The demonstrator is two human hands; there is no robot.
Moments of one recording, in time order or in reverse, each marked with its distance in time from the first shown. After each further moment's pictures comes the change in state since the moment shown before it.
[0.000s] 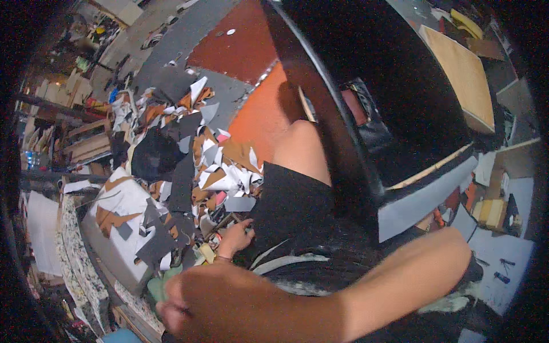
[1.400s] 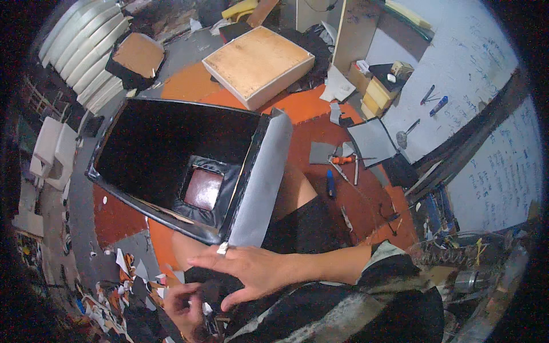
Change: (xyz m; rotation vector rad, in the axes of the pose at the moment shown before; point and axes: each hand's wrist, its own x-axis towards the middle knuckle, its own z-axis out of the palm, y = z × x) left_hand -0.051 0.213 -0.112 -0.477 0.197 0.966; right_hand -0.162 -0.010 -0.057 -1.218 0.902 -0.429
